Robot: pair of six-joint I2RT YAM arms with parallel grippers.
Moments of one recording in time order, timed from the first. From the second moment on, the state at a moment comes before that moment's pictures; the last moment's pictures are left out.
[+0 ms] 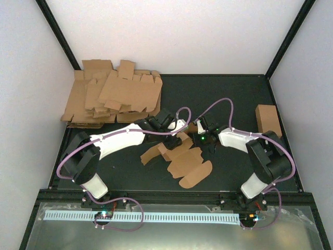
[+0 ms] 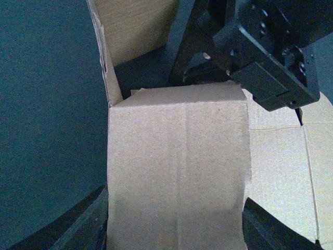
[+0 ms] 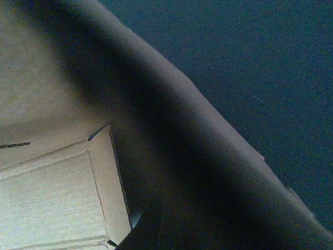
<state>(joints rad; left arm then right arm) -0.81 1.63 1.10 -0.43 0.19 0.05 0.51 1.61 0.78 -0.25 -0.18 0.30</state>
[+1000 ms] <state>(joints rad) -0.82 1.64 1.10 -0.43 0.16 0.05 0.51 1.68 0.76 -0.03 -0.53 0.29</state>
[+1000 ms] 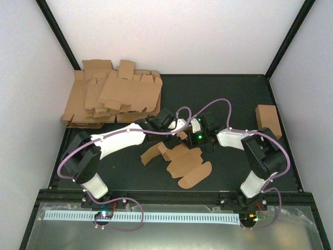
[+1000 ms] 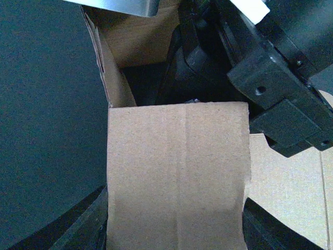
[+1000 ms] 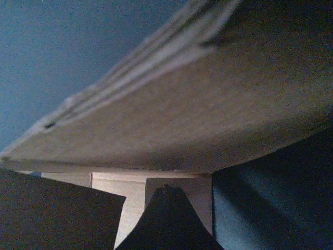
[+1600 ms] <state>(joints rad) -0.82 1.64 1.10 -0.43 0.14 0.05 0.53 1.55 0.57 0.10 -0.48 0.38</state>
